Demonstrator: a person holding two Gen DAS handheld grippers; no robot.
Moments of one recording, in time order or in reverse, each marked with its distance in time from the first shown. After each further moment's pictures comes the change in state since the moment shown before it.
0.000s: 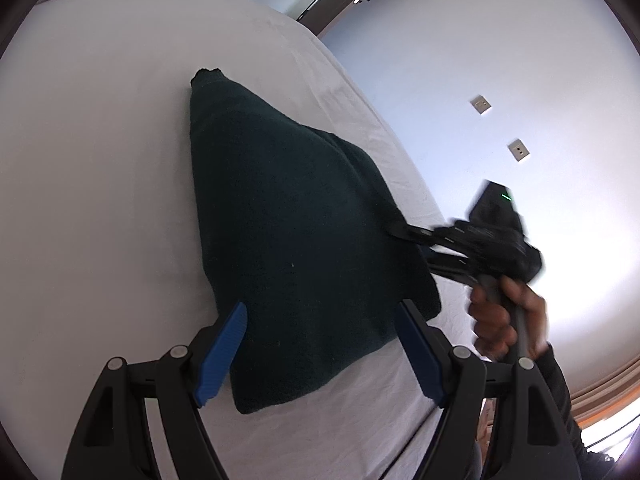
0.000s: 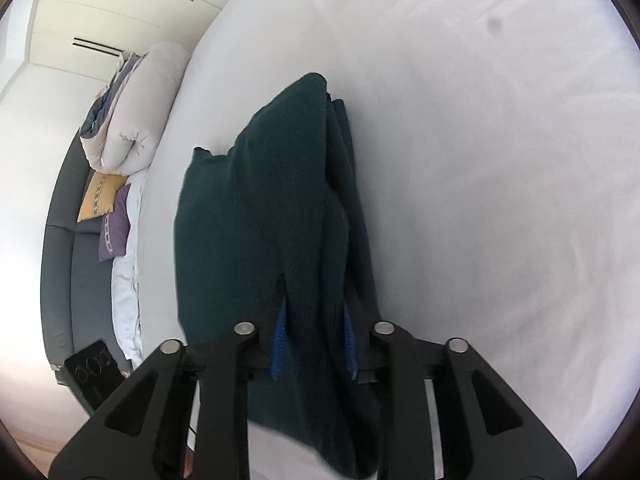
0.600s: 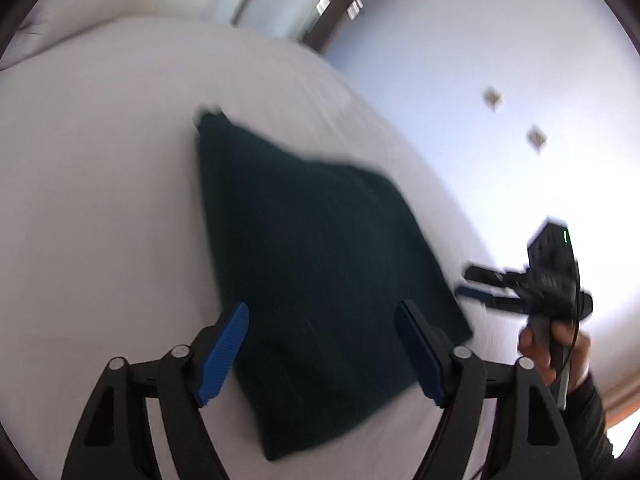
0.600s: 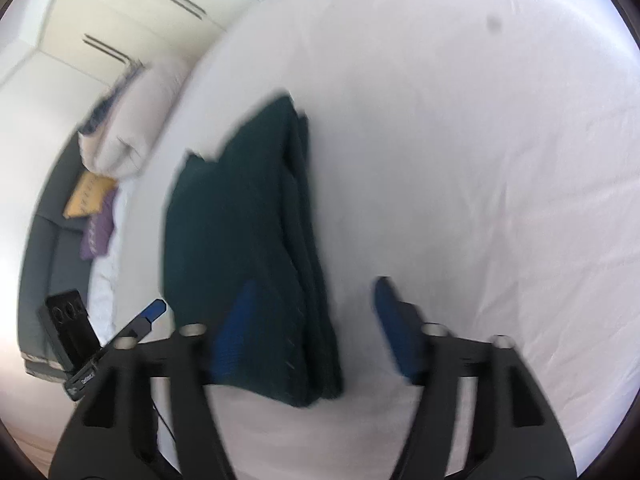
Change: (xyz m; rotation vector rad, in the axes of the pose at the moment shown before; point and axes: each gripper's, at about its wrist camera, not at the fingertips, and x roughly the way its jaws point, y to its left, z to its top) left arm 0.000 -0.003 0.024 0.080 -0.121 0.137; right arm -0.086 -0.029 -0.044 -0.065 -0.124 -0.051
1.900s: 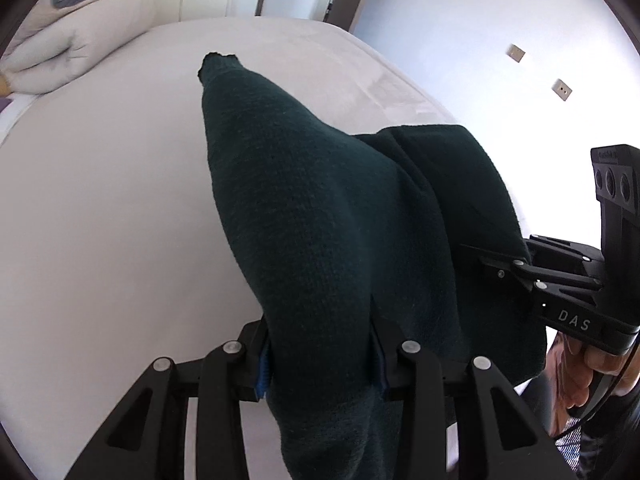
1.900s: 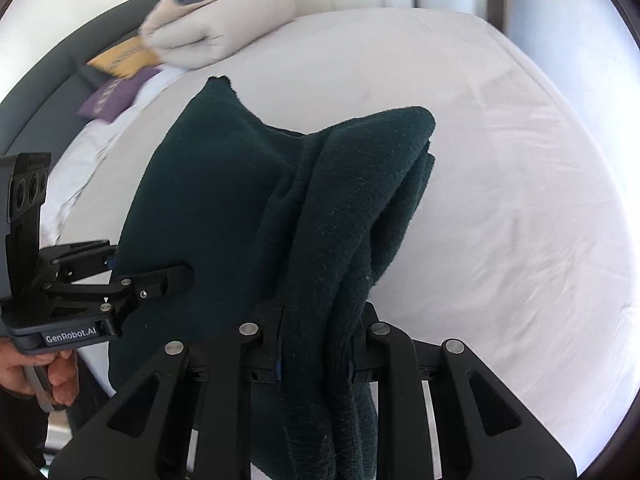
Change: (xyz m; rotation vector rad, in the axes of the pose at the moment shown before) left arm -0.141 -0.018 -0.063 0.109 0.165 0.241; right arm -0.046 0.229 -0.160 -0.569 0.040 -0.195
